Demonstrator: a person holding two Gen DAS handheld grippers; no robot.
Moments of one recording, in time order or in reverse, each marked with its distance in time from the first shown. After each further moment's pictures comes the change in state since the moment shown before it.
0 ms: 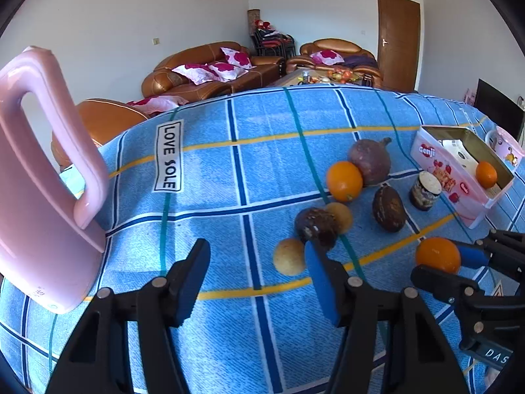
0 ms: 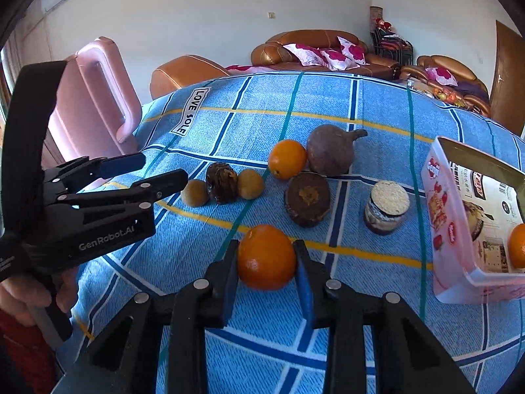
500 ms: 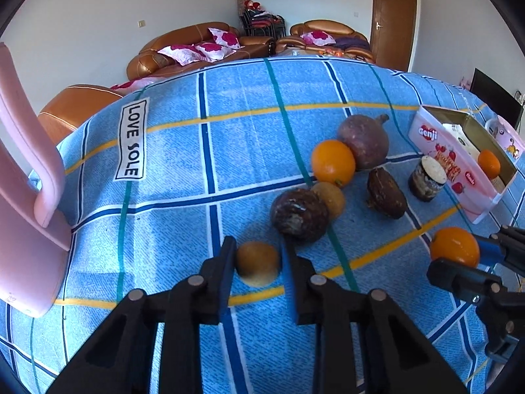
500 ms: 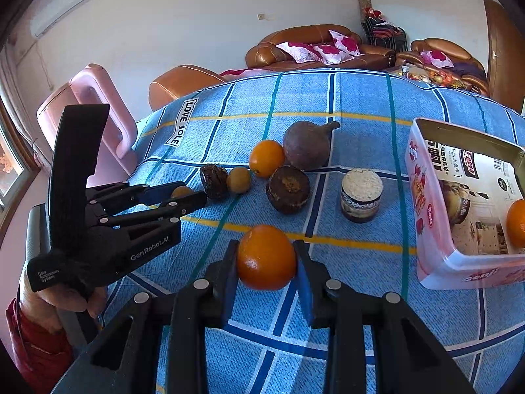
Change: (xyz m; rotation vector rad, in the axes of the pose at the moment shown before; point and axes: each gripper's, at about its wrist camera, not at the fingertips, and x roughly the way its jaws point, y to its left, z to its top) left arm 0.028 -0.011 0.002 -0.002 0.093 -0.052; right arm 0.002 -0.021 0.006 0.091 0.007 0.049
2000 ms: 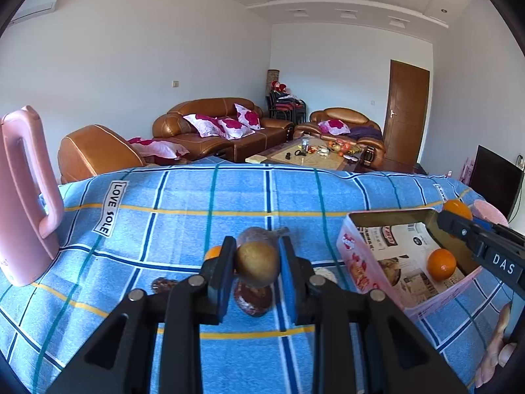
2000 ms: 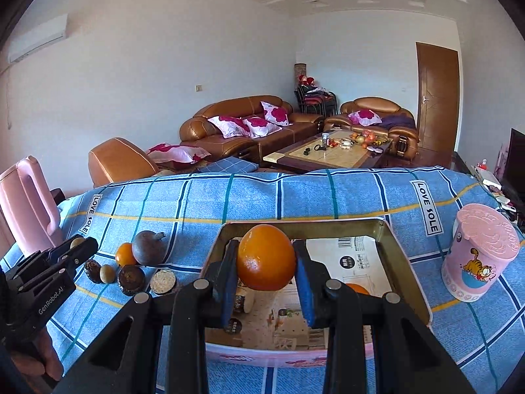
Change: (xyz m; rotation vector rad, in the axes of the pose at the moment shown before) left arm -0.058 -0.107 0.019 -0.163 -0.399 0.039; right arm -0.092 -0.128 0.023 0.041 -0.348 -0.310
